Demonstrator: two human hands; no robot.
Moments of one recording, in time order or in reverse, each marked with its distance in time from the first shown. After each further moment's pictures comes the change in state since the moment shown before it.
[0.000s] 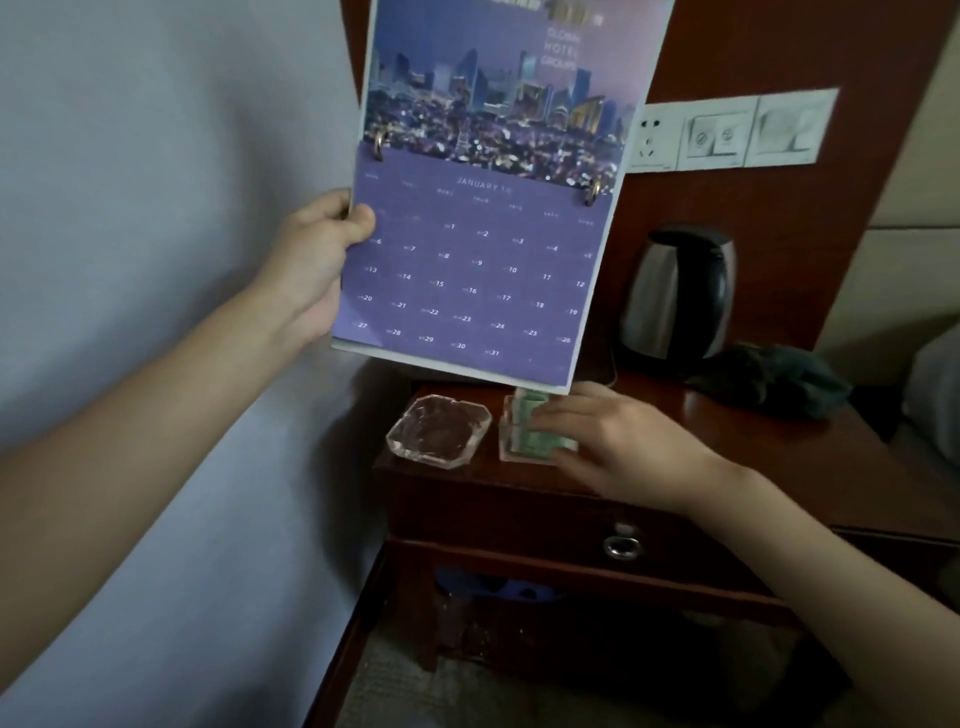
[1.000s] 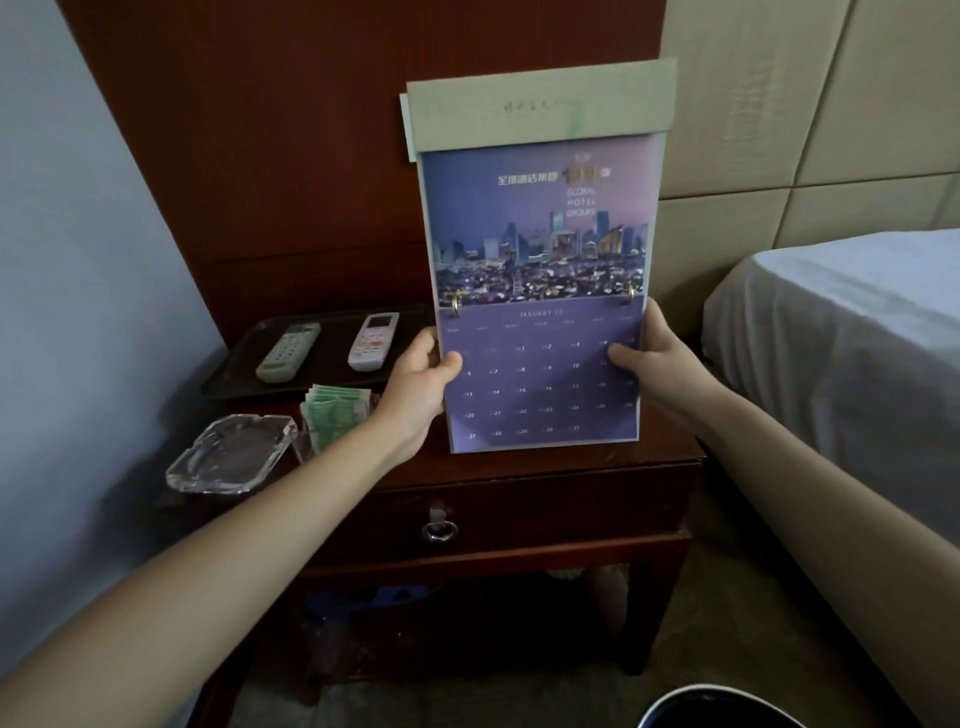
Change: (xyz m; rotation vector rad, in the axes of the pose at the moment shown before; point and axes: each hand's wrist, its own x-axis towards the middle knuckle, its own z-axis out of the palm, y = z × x) left_hand -0.071 -0.131 0.226 -0.067 -0.338 -0.254; right_hand -0.150 0.130 -0.070 0.883 0.459 0.991
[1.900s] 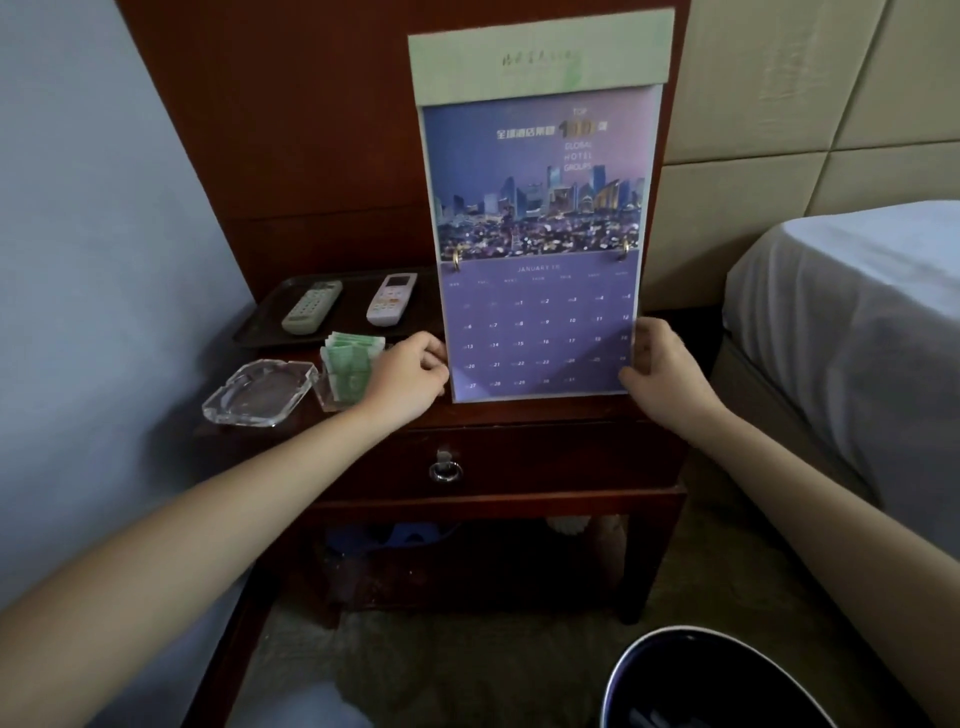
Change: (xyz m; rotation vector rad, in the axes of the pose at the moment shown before) left_hand -0.034 -0.013 -0.026 0.779 0.070 -0.025; right_hand -0.049 0.021 0.004 -0.566 0.076 0.045
